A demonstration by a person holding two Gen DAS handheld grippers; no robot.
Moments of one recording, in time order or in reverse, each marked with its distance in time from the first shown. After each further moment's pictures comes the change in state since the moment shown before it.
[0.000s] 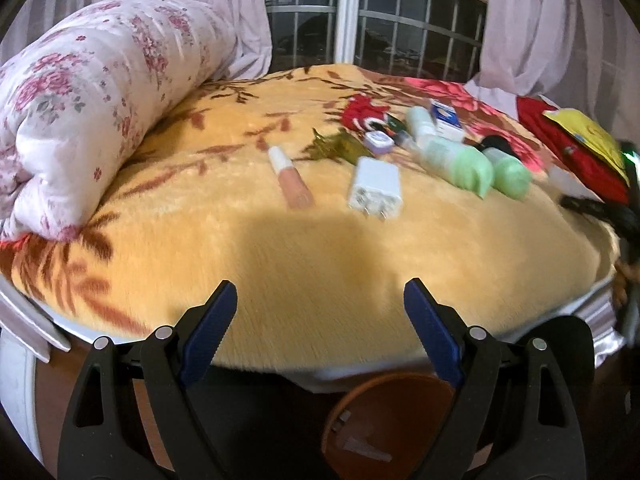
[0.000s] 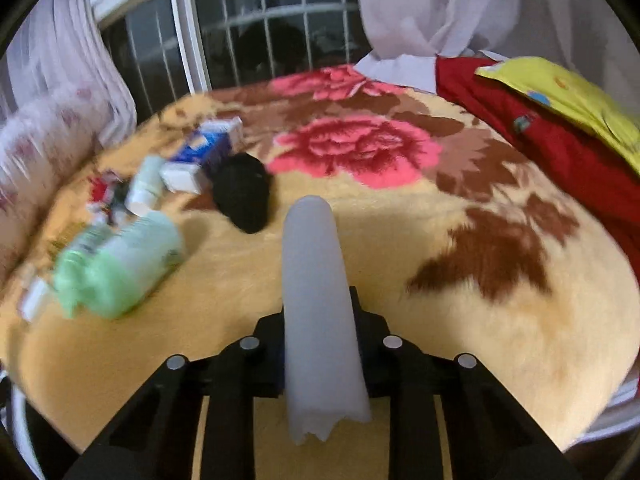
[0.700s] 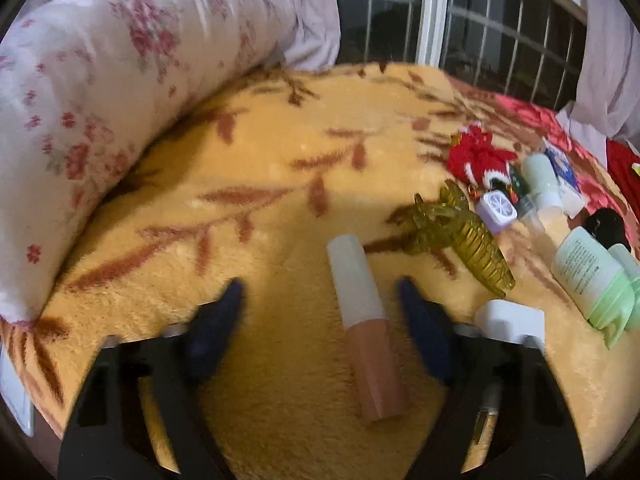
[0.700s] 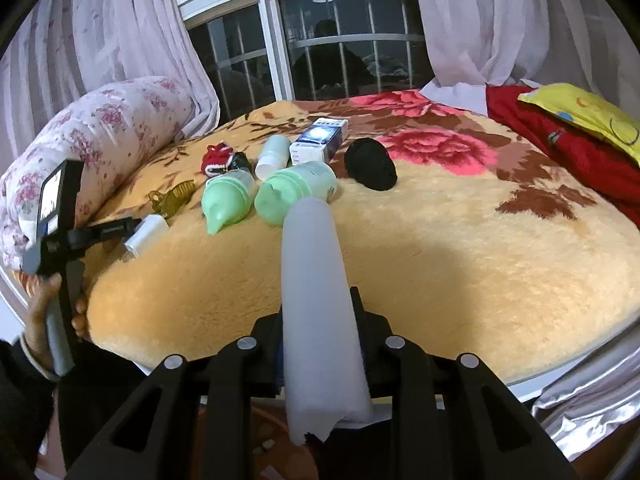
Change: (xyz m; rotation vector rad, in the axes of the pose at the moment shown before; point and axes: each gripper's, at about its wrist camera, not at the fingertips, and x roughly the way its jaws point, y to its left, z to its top) left arm 0.104 0.034 0.068 -0.132 -0.004 0.195; right arm -0.052 0.074 -0.067 -0.077 -0.060 0.134
